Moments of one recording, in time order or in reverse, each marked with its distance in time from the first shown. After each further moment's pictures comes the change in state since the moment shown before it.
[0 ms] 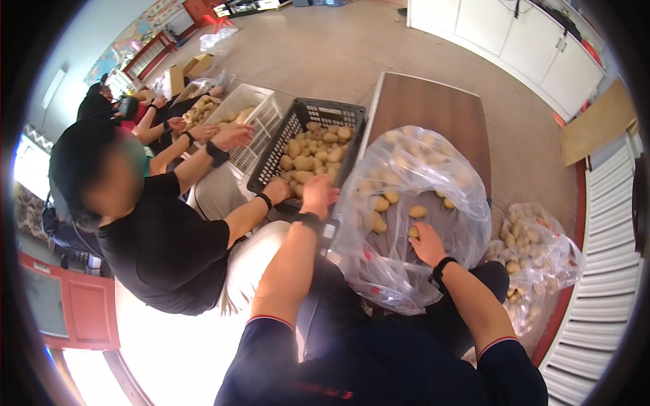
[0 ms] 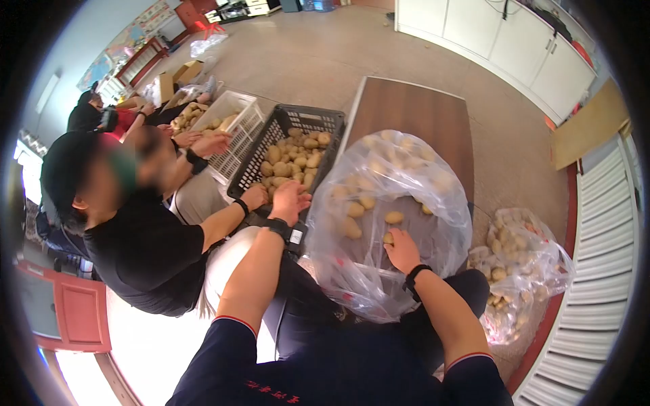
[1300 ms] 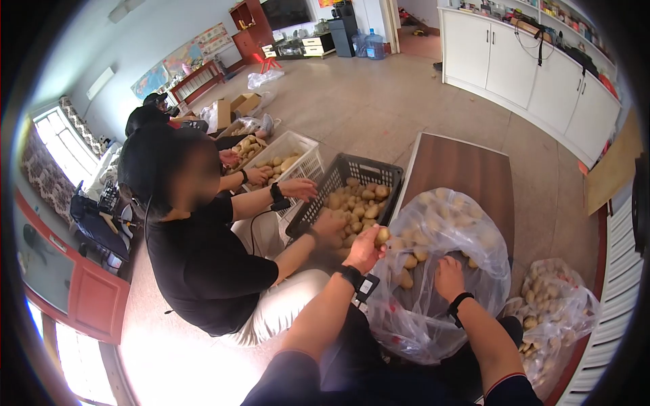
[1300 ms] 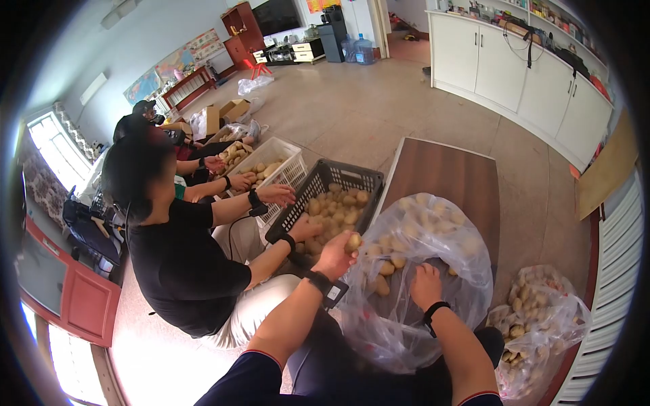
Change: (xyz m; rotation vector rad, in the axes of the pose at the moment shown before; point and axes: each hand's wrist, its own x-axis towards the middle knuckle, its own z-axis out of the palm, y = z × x) left_hand -0.040 0.017 0.033 -0.150 -0.453 -0.046; right_hand 0.057 -0.014 -0.008 -0.208 0.196 -0.177
